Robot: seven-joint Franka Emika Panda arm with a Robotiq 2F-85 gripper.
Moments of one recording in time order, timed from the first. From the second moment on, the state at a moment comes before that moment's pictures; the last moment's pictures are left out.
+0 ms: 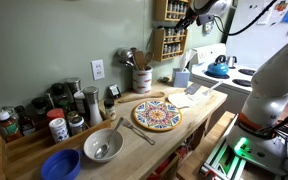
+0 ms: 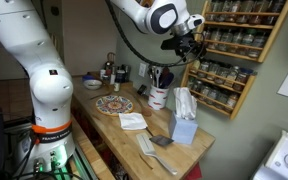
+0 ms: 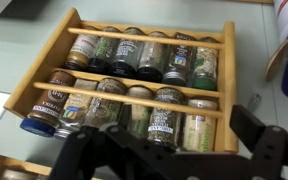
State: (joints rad) arm -0.10 -0.41 -0.26 -2.35 -0.14 2.73 -0.30
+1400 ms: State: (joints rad) arm 0.33 -0.27 -0.64 -2.21 0.42 2.86 -0.77
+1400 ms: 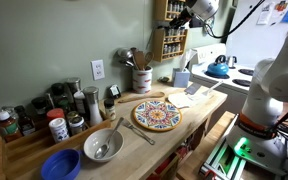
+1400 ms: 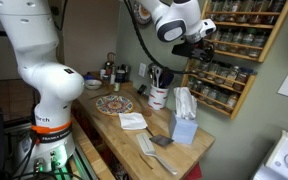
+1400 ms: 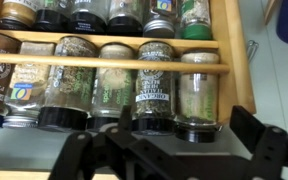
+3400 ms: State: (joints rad) arm 0.55 -0.08 -0.91 -2.01 0.93 2.68 -1.17
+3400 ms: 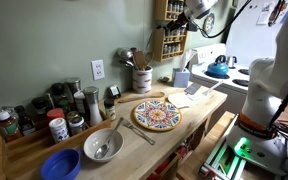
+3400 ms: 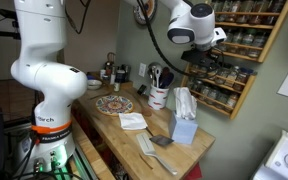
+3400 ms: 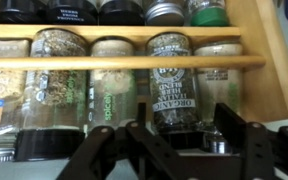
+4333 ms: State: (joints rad) arm 0.54 0.01 -0.92 -1.96 0.97 2.67 -1.18
